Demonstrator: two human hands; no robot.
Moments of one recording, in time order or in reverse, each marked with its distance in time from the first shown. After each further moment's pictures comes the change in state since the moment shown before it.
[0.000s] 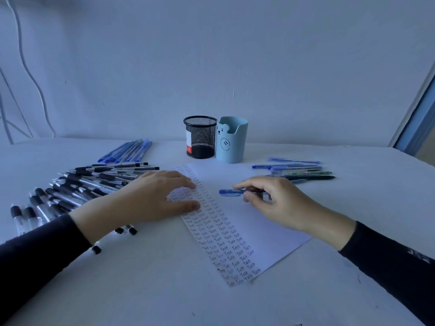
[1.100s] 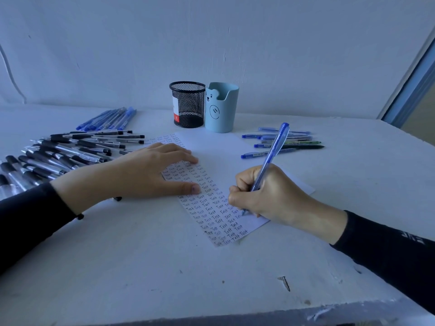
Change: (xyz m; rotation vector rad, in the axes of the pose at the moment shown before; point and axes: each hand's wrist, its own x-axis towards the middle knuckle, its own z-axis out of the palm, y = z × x) left_hand -0.001 0.015 0.007 -0.058 -0.100 0.053; right_hand -0.039 -0.057 0.014 0.374 -0.058 0.261
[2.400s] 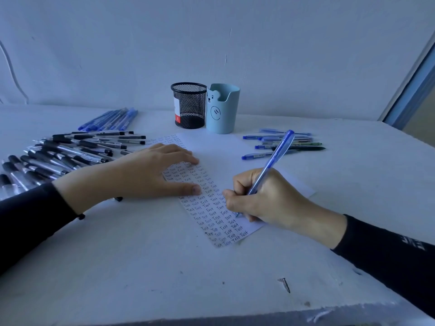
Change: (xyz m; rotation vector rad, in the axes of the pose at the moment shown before) left_hand 0.001 -0.002 0.001 0.005 0.009 0.002; right_hand -0.001 0.002 0.002 0.013 -0.012 0.012
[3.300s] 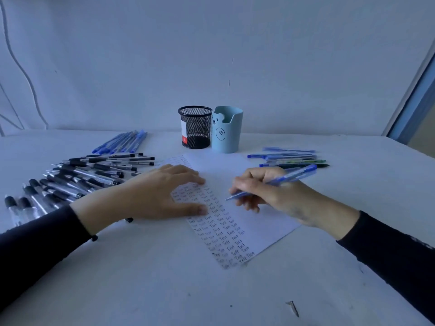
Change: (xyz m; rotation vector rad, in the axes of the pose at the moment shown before) left_hand 0.000 -0.001 0.000 0.050 0.035 0.035; right_hand 0.024 0.000 -0.028 0.228 -0.134 -0.031
